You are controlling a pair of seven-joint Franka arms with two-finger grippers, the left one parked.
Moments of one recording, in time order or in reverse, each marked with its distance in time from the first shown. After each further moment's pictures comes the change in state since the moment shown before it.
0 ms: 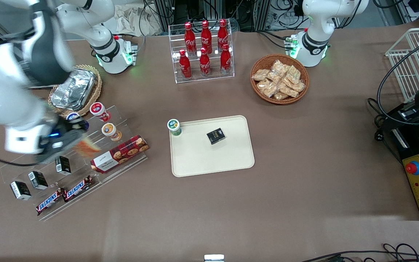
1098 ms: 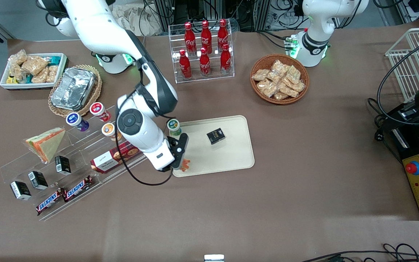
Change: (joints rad) arm 0.243 0.403 -0.007 -0.012 0.313 0.554 -0.521
